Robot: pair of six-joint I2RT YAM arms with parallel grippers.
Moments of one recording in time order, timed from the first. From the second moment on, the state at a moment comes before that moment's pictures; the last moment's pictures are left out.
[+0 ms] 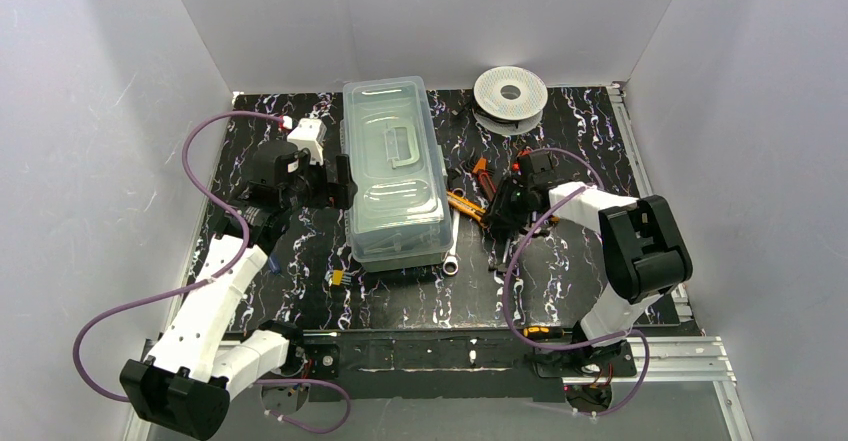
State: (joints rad) left arm -0.30 0.99 1.03 -0.61 0.07 -0.14; right arm 0.35 1.68 0.89 -0.24 -0.30 0.69
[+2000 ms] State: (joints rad) left arm -0.08 1.41 1.27 -0.67 0.45 -0.33; right arm 0.41 2.17 1.07 1.11 -0.88 1.46
